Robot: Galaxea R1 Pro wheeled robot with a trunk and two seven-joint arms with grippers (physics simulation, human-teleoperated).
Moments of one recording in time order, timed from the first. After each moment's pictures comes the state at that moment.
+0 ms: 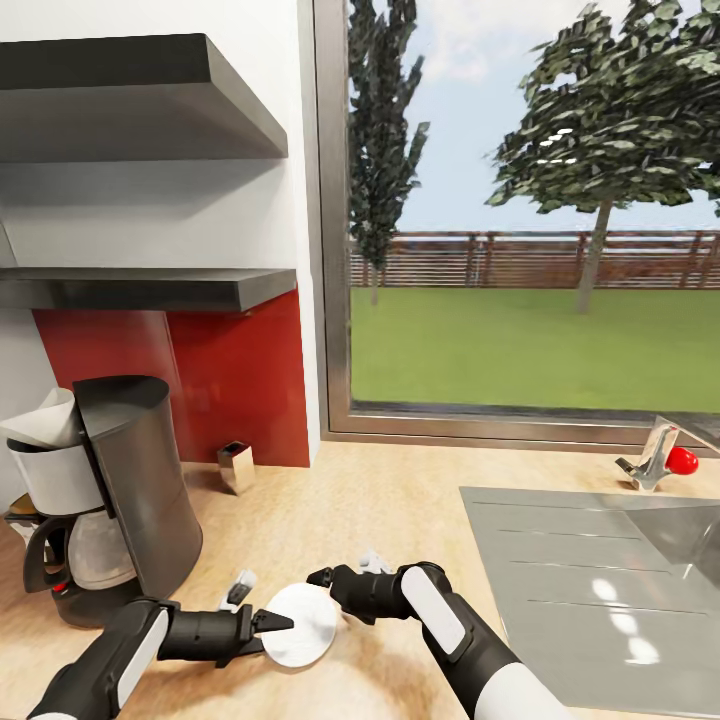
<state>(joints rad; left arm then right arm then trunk) -0.43 0.18 0.00 -0.76 0.22 1.01 -0.99 -0.54 0.17 0.37 -0.75 -1.03 0.71 -0.05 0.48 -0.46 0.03</state>
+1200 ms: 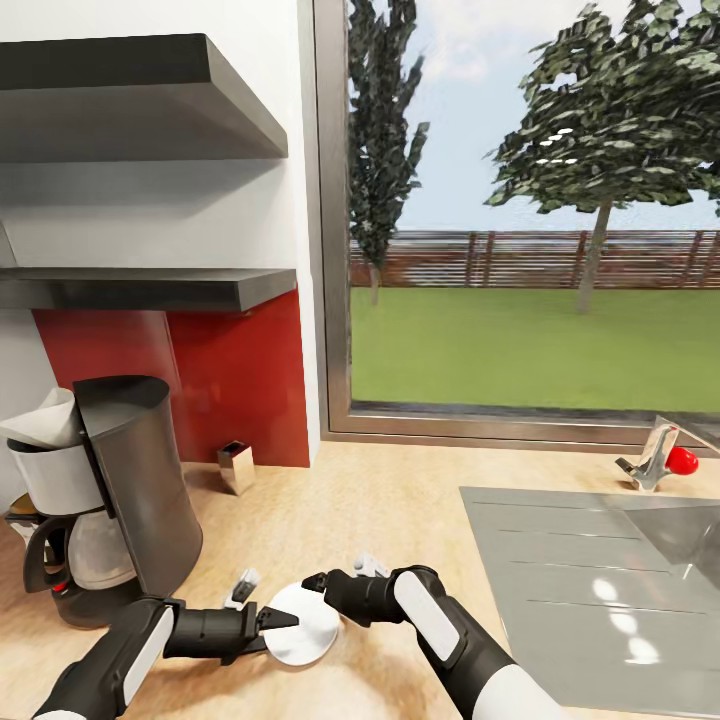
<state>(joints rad) -0.43 0.16 0.01 -0.76 0.23 1.01 -0.99 -0.54 0.17 0.44 -0.75 -1.03 0.67 -0.05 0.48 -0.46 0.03</state>
